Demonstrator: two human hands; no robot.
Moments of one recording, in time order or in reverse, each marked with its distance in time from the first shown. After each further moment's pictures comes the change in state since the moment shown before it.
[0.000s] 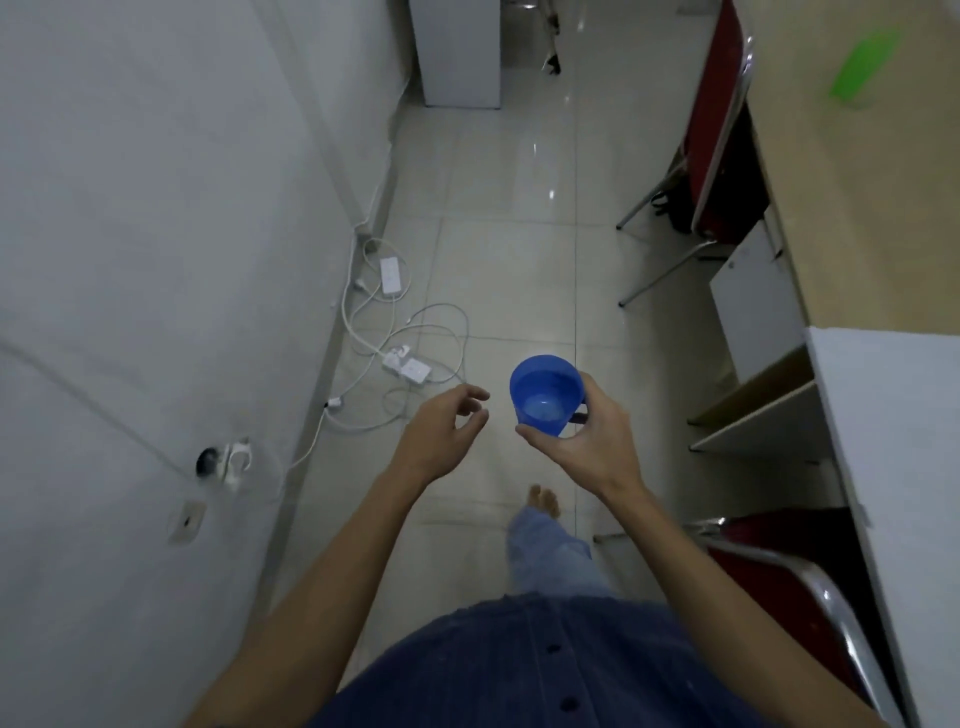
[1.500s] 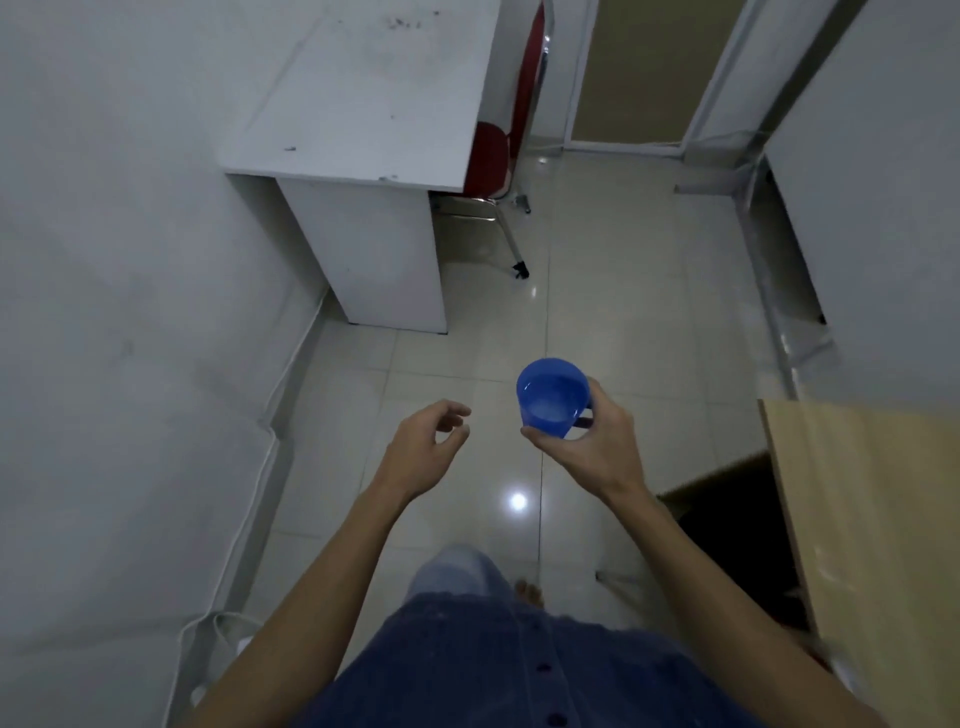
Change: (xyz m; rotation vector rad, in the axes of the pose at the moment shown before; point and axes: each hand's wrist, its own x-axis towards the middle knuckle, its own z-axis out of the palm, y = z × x) left_hand 1.258 0.222 -0.178 -0.074 0.034 -0.015; right_hand 1.294 0.113 -0.167 -0.031 0.022 -0.035
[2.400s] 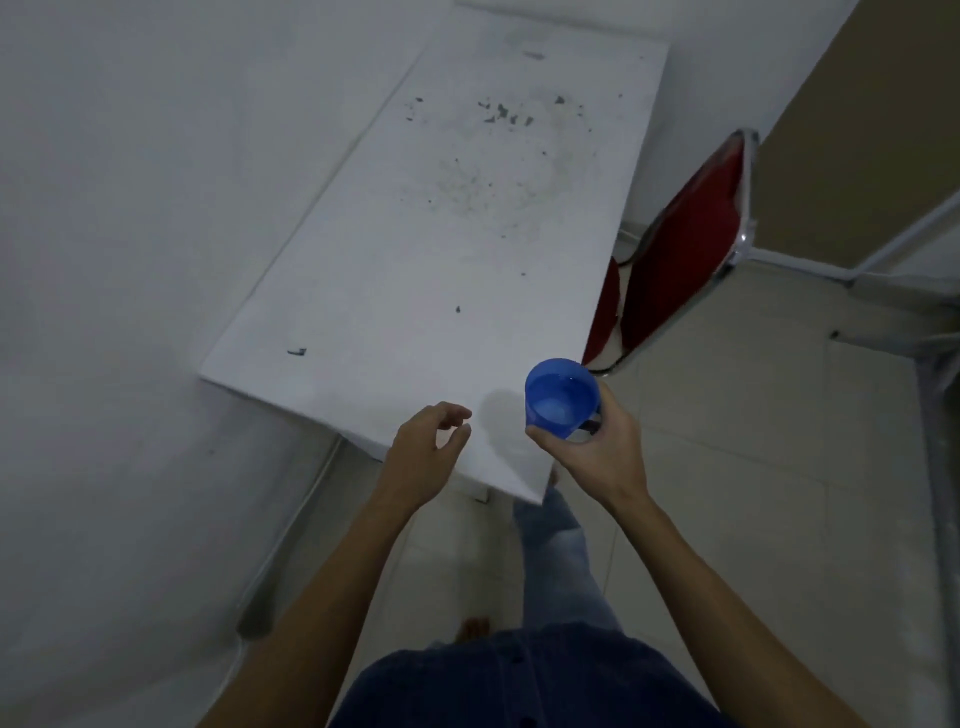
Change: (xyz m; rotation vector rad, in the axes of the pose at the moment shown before) left_hand 0.654 -0.022 -0.214 0.003 0.201 -0.180; right_hand 0.729 0.028 0.171 0.058 -0.173 0.046
